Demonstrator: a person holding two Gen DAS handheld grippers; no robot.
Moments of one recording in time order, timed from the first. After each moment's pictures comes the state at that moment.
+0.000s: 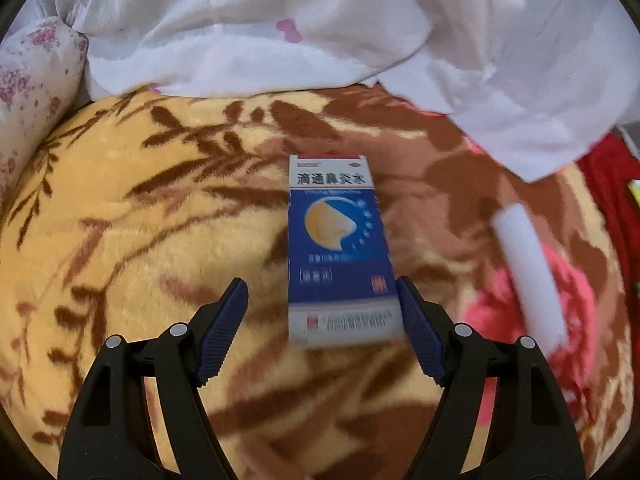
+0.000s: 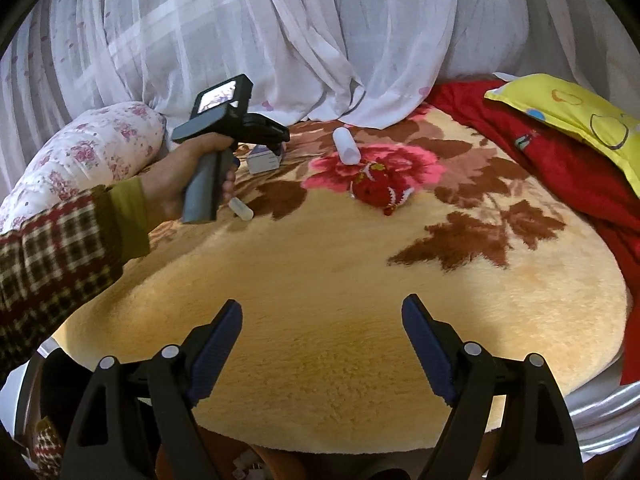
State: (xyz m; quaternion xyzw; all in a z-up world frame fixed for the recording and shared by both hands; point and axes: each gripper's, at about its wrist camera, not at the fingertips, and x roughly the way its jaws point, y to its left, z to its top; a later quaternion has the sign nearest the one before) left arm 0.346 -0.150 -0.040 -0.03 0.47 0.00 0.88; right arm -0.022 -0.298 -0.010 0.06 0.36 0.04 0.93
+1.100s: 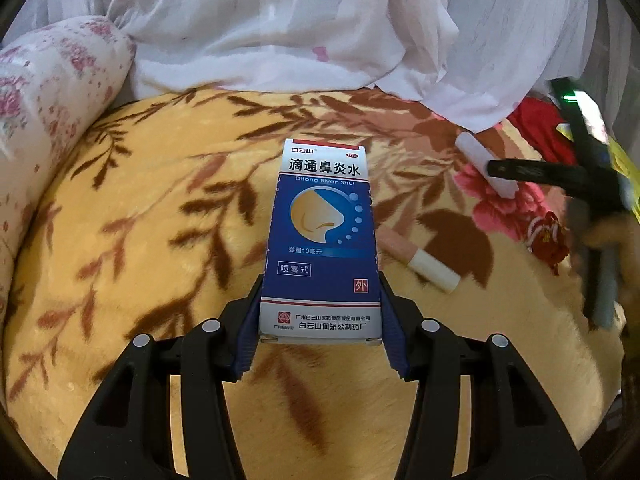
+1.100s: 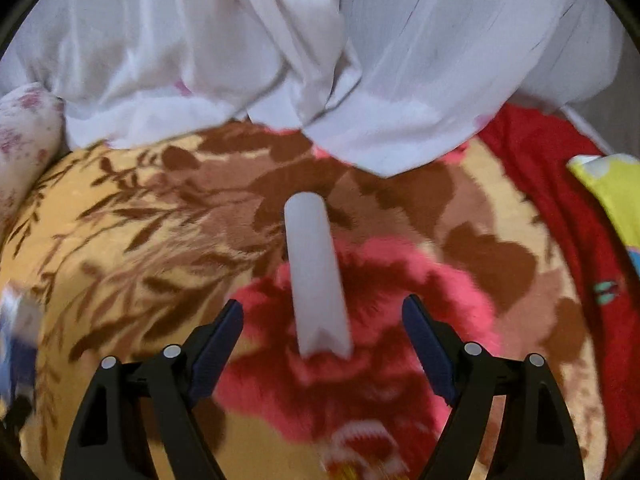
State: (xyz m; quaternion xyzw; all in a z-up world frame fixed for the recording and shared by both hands) left arm 0.172 -0.042 -0.016 -0.01 0.41 -0.08 0.91; right arm 0.308 -0.288 -0.030 0.00 0.47 -0.05 0.88
